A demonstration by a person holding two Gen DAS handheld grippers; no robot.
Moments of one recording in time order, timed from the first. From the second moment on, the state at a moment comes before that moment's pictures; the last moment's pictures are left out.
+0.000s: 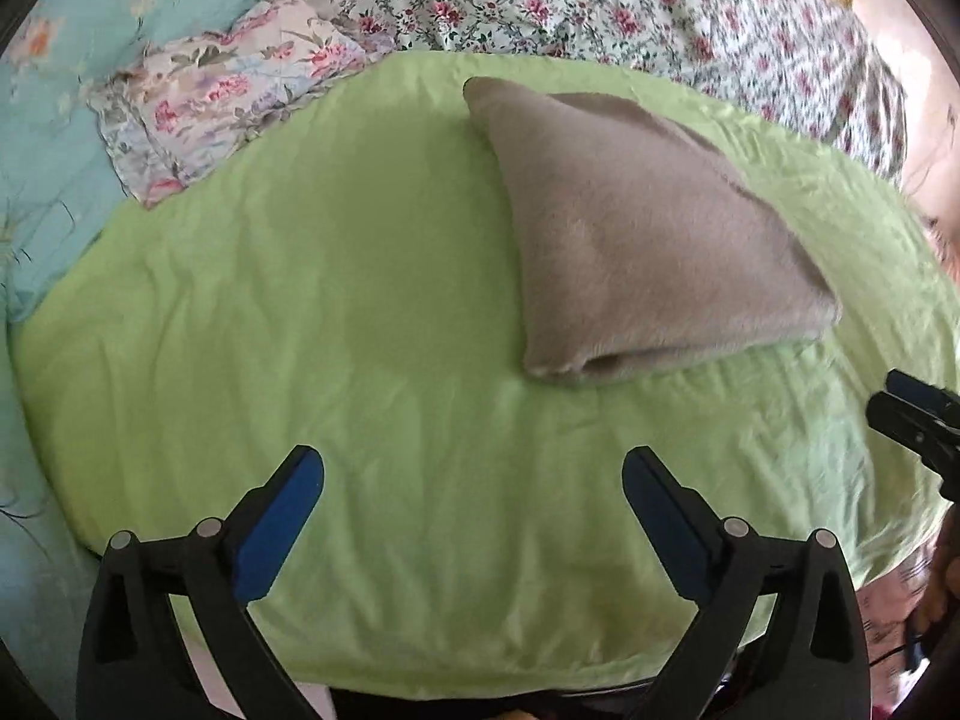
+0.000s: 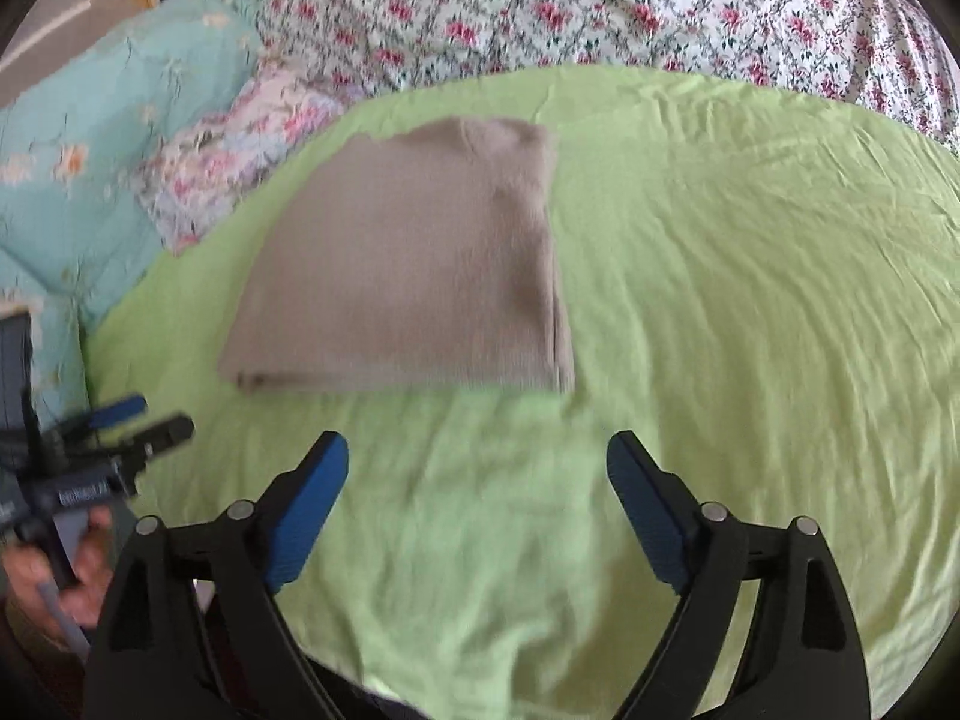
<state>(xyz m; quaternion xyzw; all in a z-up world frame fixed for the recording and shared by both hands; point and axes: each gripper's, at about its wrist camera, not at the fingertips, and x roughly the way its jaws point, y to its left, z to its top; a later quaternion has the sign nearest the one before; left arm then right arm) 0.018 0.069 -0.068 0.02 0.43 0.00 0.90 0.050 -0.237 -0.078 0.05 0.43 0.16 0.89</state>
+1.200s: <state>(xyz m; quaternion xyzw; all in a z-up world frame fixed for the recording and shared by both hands) 0.041 0.063 -0.051 0.09 0.43 0.03 0.90 0.069 -0.216 -0.073 0.01 0.45 0.21 0.87</state>
